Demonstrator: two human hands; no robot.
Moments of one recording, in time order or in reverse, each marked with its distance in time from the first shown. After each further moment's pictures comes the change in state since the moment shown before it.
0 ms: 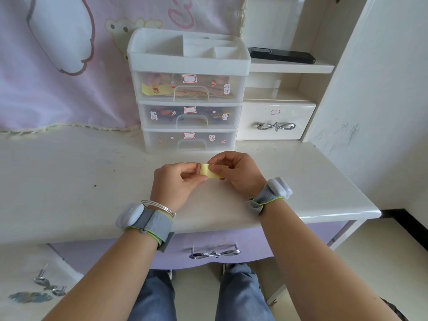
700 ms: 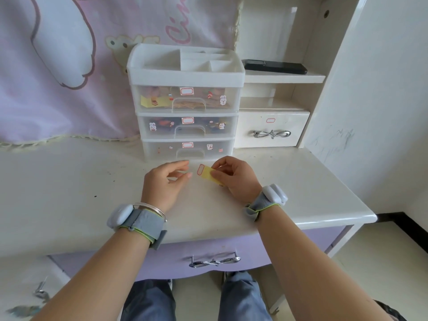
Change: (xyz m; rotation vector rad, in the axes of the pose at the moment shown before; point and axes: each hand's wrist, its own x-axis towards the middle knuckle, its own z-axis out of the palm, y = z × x) left_hand 0.017 -0.017 -0.009 -0.040 0.069 0.022; right_hand 0.001 0.001 0.000 -0.125 0.104 0.044
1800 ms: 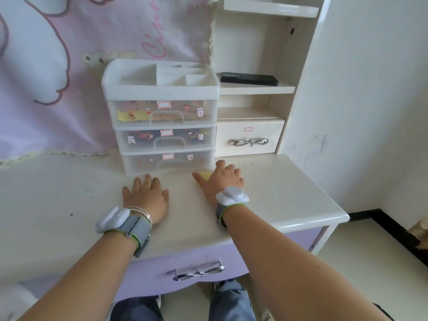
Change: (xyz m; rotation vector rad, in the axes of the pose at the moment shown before) left_hand 0.015 -0.006 0.012 1.026 -0.481 -0.238; right_hand 0.015 0.001 0.011 -0.859 0.312 0.296
